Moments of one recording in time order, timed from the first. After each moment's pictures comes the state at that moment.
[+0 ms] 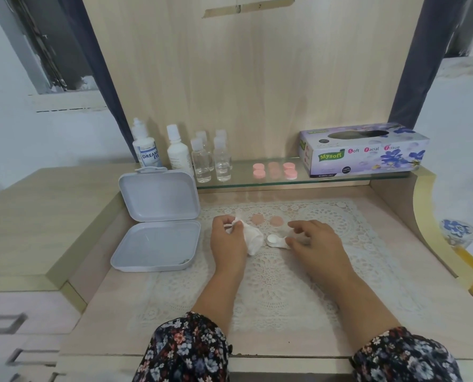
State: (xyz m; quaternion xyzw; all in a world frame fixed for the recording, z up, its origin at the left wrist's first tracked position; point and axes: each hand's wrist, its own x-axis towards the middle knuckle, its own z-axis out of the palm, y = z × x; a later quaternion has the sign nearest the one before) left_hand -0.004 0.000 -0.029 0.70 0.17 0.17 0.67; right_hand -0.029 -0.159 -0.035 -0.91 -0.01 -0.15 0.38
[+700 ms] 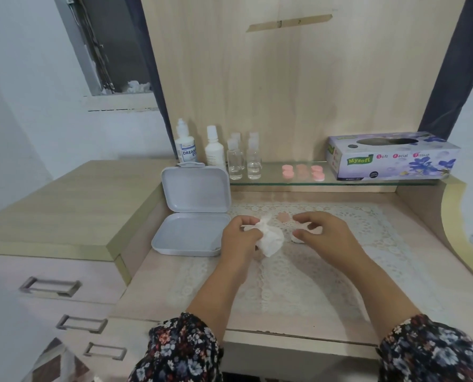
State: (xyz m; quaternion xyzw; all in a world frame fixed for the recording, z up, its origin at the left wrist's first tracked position) left_hand -0.052 0.041 0.001 0.68 0.13 0.05 0.72; right_hand -0.040 -0.133 0.000 -0.89 -0.07 -0.09 0.45
